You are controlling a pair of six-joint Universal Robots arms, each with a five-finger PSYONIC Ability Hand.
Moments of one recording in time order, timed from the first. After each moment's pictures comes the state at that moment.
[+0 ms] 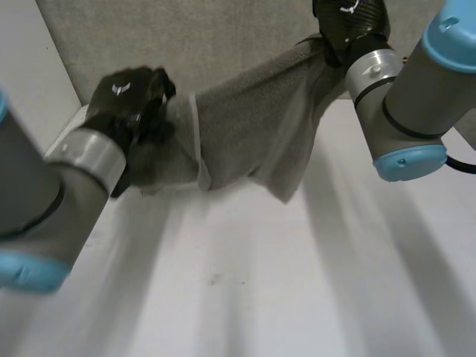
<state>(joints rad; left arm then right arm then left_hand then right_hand) 4.20 -1.69 -1.56 3.30 -1.62 3.14 2.06 -0.98 0.87 -0.21 1.57 2.63 1.05 1.04 1.04 1.04 0.87 0.96 1.17 1.19 1.19 0.98</state>
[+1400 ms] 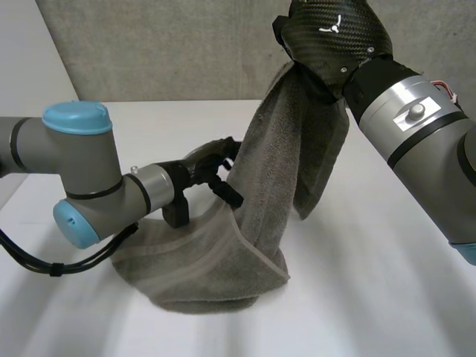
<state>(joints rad) 4.29 -2.28 -1.12 3.09 -1.02 2.78 2.08 -1.44 1.37 -0.22 1.29 2.64 0.47 0.46 0.45 0.45 0.28 0.96 1.17 1.19 1.19 0.98</state>
